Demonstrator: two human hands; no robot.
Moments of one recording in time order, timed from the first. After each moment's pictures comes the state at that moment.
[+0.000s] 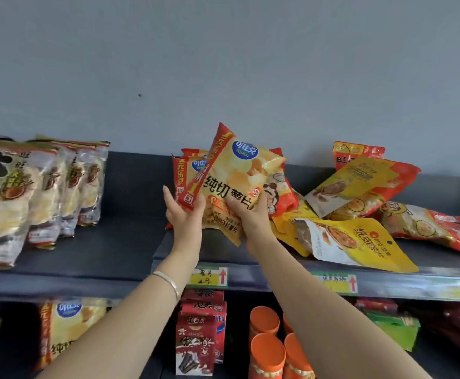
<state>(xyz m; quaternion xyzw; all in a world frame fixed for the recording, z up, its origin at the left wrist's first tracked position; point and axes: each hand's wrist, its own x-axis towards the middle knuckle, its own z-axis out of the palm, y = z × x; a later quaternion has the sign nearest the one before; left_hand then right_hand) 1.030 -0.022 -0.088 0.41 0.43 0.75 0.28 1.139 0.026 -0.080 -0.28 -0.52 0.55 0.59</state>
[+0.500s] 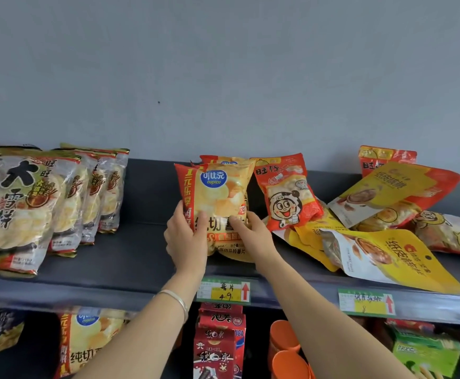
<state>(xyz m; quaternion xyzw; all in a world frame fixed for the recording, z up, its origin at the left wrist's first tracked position) 0.989 -0.004 -0.112 0.41 0.62 0.66 0.04 1.106 0.040 -0.101 -0.44 -0.66 0.41 0.45</state>
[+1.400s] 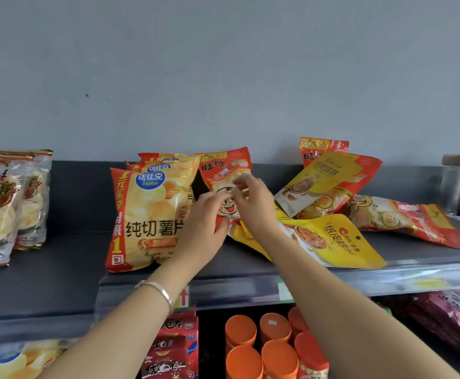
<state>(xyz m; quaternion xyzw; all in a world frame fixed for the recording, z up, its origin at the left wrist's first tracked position) 1.080 0.025 -0.085 0.75 0.44 0.49 -0.11 1.202 0.055 -0.049 -0.45 -0.71 0.07 0.54</state>
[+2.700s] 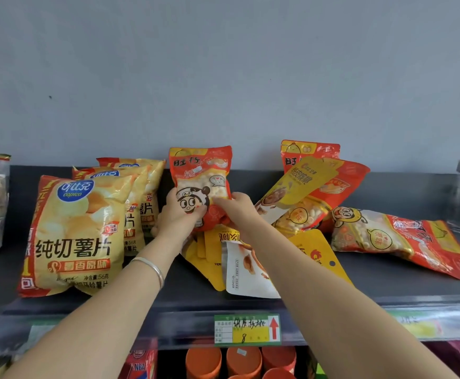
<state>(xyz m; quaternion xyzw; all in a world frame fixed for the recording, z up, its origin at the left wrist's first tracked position) 1.137 0.133 -0.070 0.50 0.64 0.56 0.18 1.269 0.153 -0.042 -0.48 -0.61 0.44 0.45</state>
